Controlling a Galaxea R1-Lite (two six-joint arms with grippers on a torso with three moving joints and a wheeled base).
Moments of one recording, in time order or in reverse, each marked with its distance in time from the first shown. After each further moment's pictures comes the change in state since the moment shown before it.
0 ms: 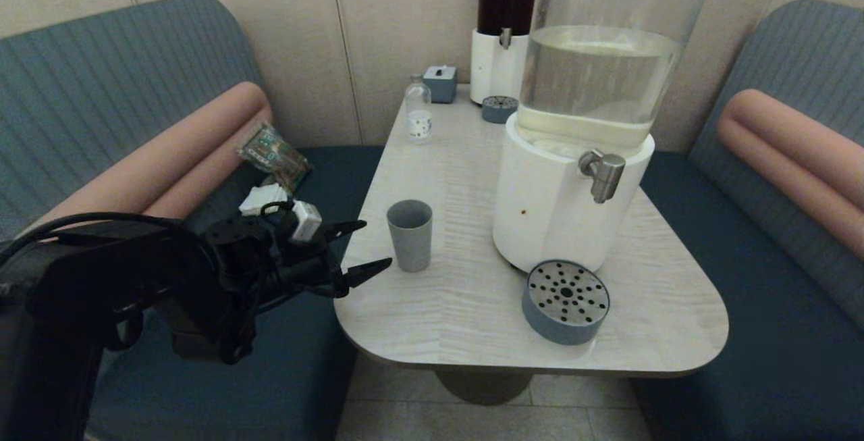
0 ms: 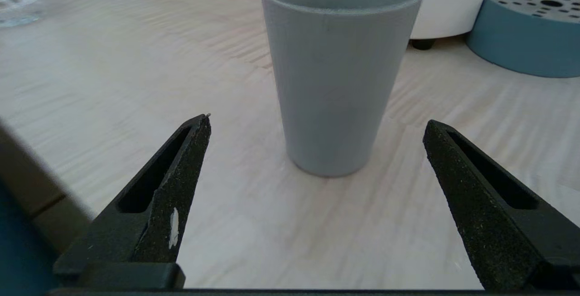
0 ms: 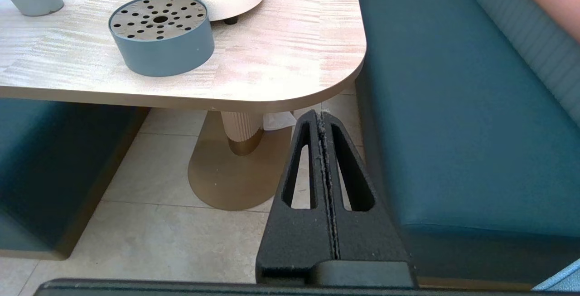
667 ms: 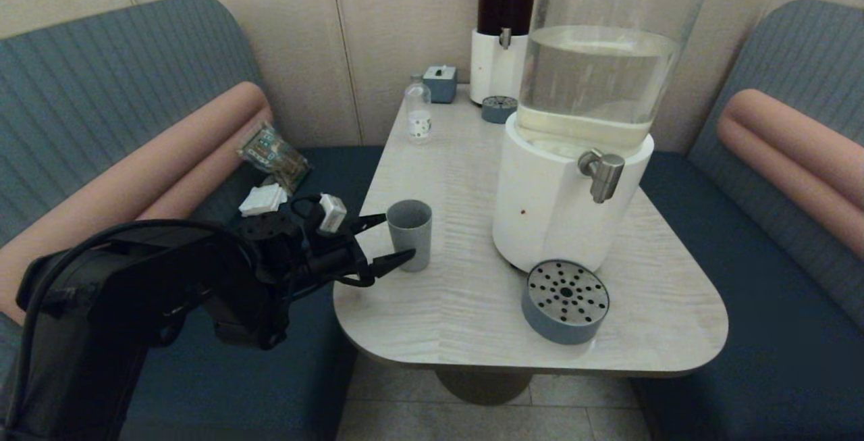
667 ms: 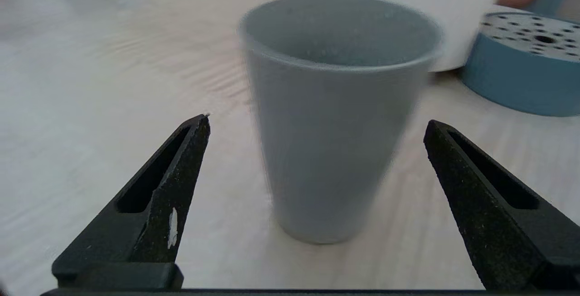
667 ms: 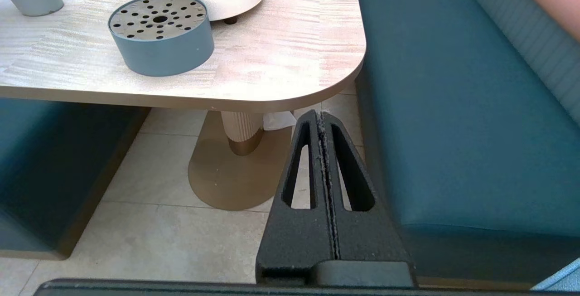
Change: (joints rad) left arm -0.060 0.090 -0.176 0.000 0.017 -0.096; right arm 0.000 0.000 0.000 0.000 0.000 0.000
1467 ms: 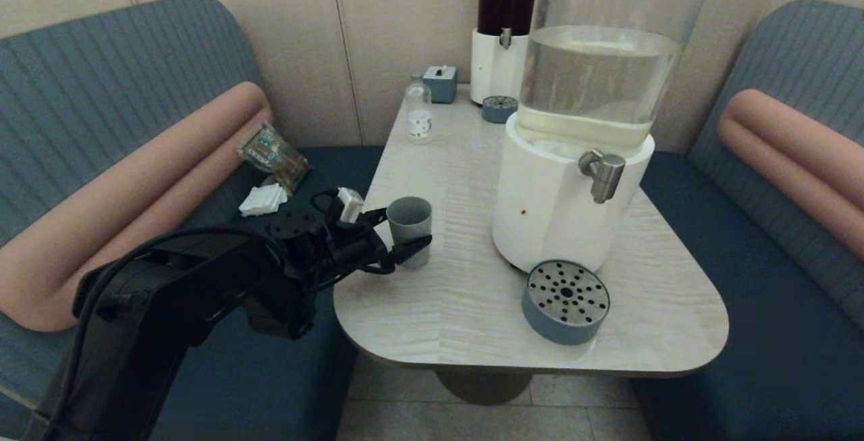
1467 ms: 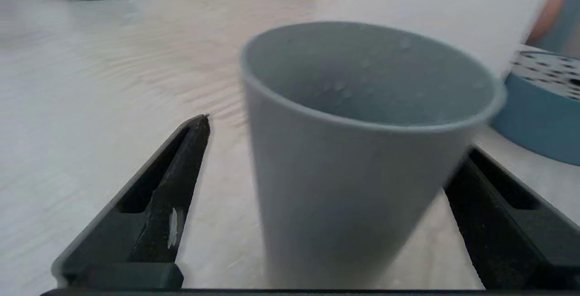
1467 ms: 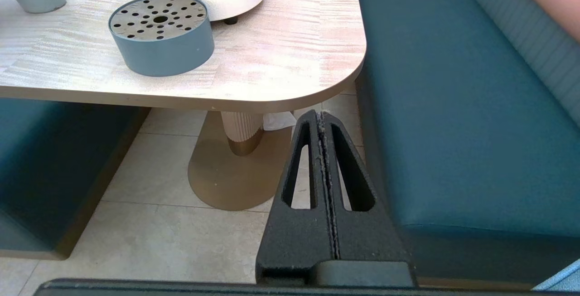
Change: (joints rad) left arm -0.058 0.093 -0.176 0.000 0.083 -0.100; right arm 0.000 0.000 0.000 0.000 0.000 0.000
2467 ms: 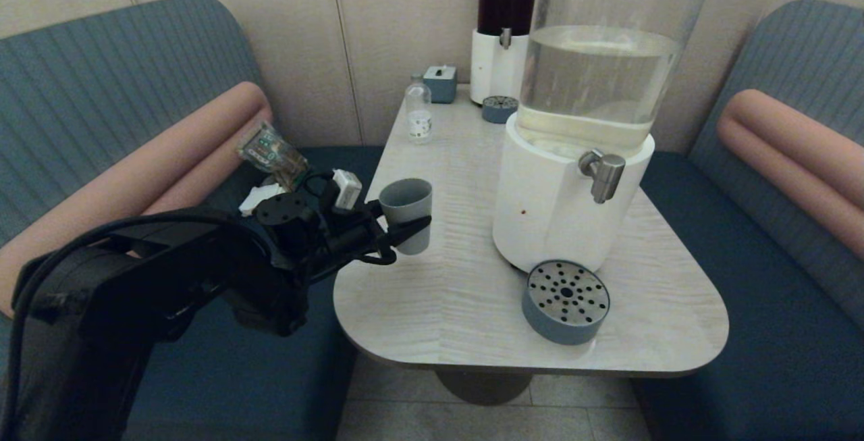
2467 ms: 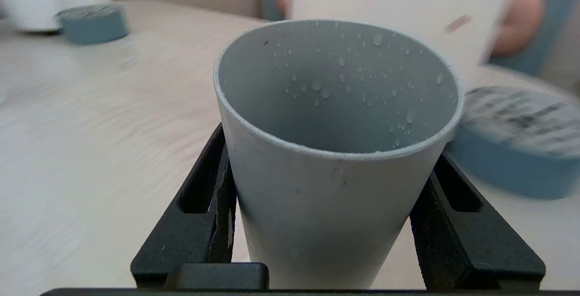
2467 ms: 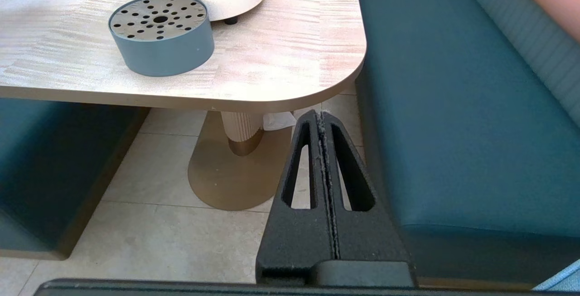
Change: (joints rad) left arm -0.034 -0.162 0.127 0.000 0.010 0.027; right arm 0.000 0.000 0.000 0.000 0.000 0.000
